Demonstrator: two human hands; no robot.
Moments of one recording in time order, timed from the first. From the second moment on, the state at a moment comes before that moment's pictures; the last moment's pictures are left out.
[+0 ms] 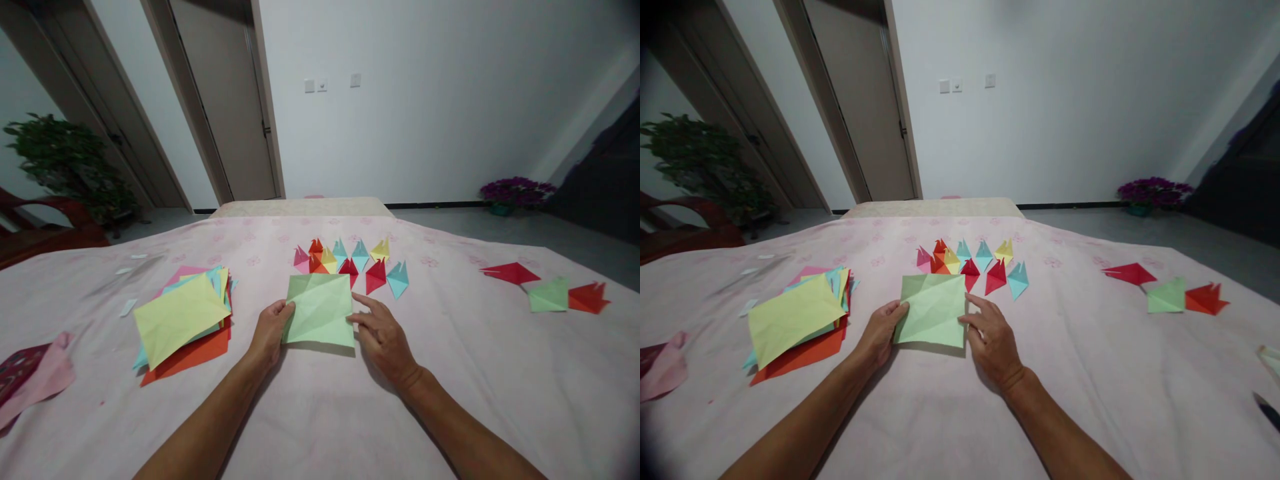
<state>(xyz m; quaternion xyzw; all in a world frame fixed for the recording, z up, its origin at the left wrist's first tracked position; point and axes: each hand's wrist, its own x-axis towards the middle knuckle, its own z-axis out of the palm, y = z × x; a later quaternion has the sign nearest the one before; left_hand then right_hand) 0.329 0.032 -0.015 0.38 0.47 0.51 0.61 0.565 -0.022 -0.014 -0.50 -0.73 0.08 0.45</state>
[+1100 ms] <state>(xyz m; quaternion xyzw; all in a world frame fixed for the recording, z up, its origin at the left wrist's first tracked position) 0.326 0.021 -0.025 0.35 0.32 0.53 0.70 0.539 -0.013 -0.024 -0.50 -0.50 0.42 0.57</state>
